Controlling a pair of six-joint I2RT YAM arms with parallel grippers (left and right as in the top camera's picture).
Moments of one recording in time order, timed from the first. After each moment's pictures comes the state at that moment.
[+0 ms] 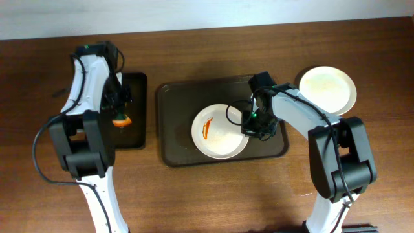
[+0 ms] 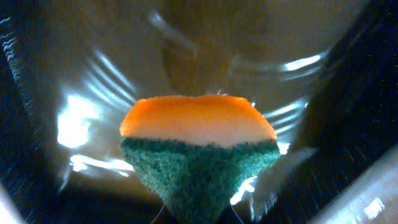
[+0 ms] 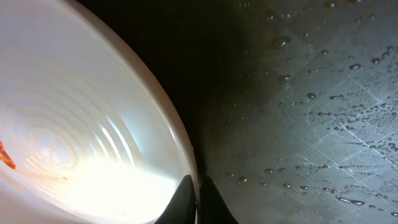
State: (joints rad) left arm 0.04 2.33 2.06 -1.45 -0.04 -0.17; right arm 0.25 1.96 1.26 -0.84 -0.26 0.41
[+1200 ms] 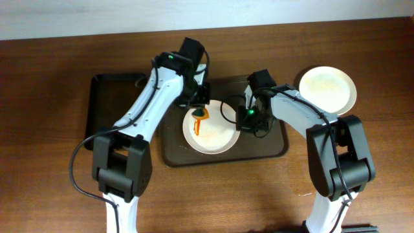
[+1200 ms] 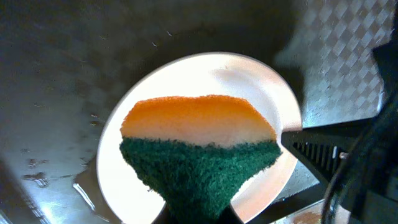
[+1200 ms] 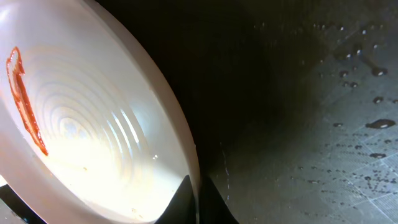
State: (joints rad) left arm -0.44 2.16 1.90 -1.12 0.23 -0.29; right arm 0.25 1.98 1.25 -0.70 -0.39 0.37
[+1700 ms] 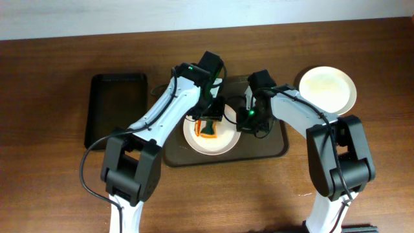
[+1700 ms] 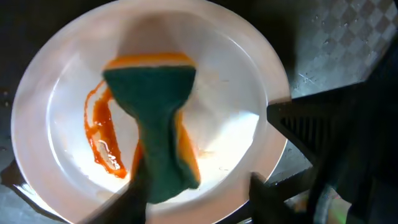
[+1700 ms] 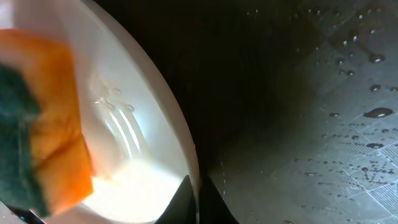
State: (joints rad) left arm -0.54 2.16 1.84 -1.11 0.23 -0.31; right arm 0.25 1.98 1.25 -0.71 -0.39 0.37
